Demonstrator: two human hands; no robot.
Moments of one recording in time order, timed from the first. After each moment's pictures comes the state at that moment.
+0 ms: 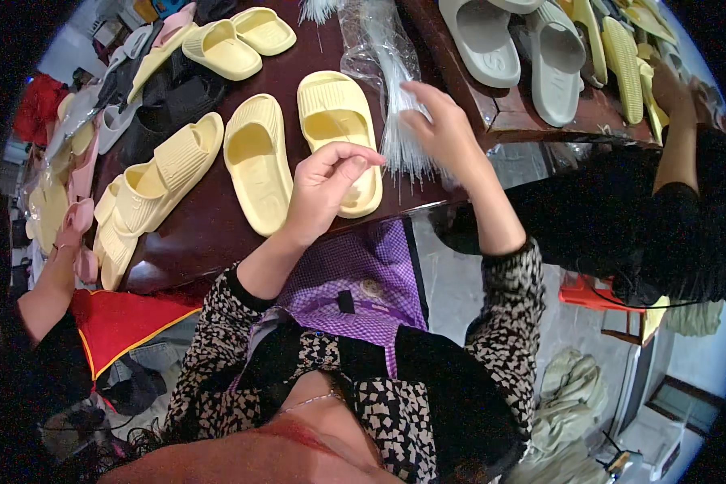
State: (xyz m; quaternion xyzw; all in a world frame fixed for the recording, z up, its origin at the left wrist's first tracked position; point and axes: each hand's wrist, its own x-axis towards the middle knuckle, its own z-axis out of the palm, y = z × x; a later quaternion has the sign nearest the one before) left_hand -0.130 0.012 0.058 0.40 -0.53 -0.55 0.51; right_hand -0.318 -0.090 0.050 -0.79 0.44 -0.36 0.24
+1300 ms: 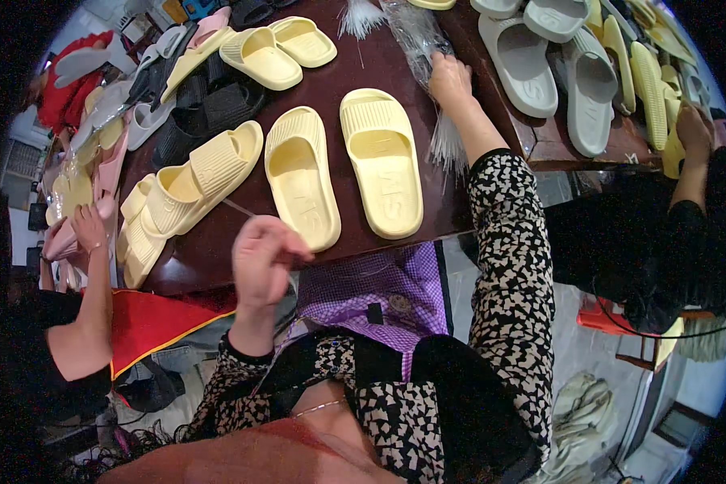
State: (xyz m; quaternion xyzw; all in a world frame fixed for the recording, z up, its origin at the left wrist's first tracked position) left_hand -0.043 0.099 0.070 0.39 -0.27 -0.59 0.65; right_hand -0.276 -0.246 -0.013 -0.79 0.59 -0.19 -0.04
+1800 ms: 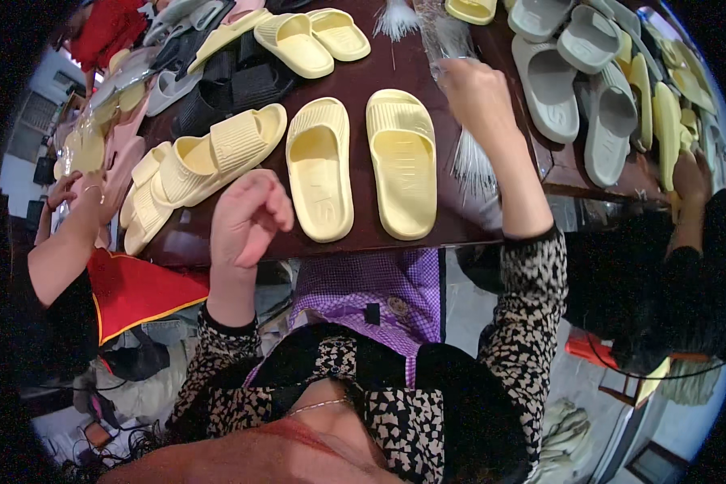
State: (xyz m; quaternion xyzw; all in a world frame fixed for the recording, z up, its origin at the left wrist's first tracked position) left_hand -0.010 0.067 0.104 0.37 -0.22 -0.62 0.65; right_hand -0.267 -0.160 0.095 -0.86 0.39 -0.33 0.00
